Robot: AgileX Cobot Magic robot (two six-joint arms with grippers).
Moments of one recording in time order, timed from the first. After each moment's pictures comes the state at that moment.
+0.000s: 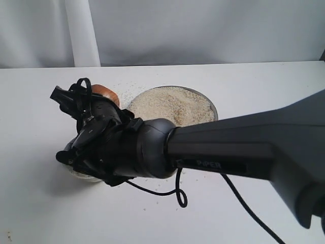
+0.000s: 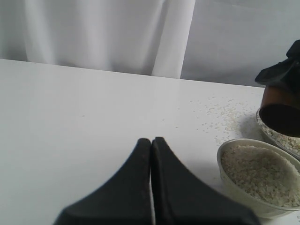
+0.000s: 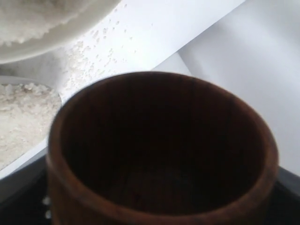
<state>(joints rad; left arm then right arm) -0.04 0.00 0.00 0.20 0.30 -0.33 1.05 2.16 -1.50 -1.63 0.65 -0.42</state>
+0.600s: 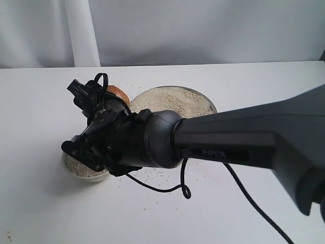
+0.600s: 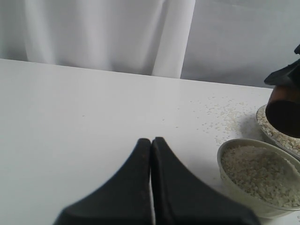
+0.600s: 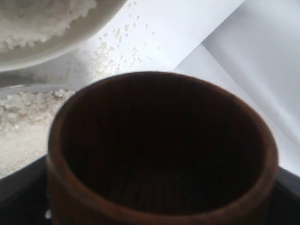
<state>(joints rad) -0.04 0.00 0.00 0.20 0.30 -0.33 1.02 2.16 -1.50 -1.53 0.63 -0.35</state>
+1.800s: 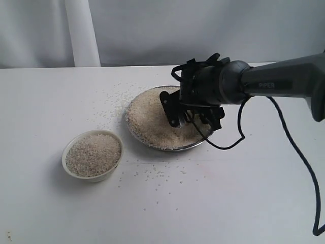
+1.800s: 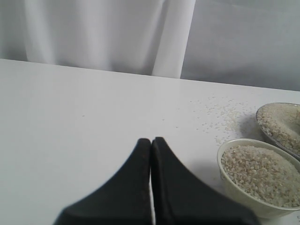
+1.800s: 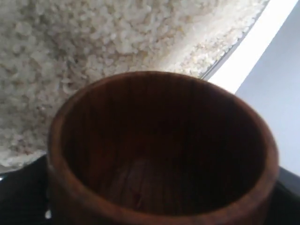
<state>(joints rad) -0.04 0.00 0.00 0.20 0.30 -0.33 0.60 2.21 -1.50 -1.13 0.72 -0.43</state>
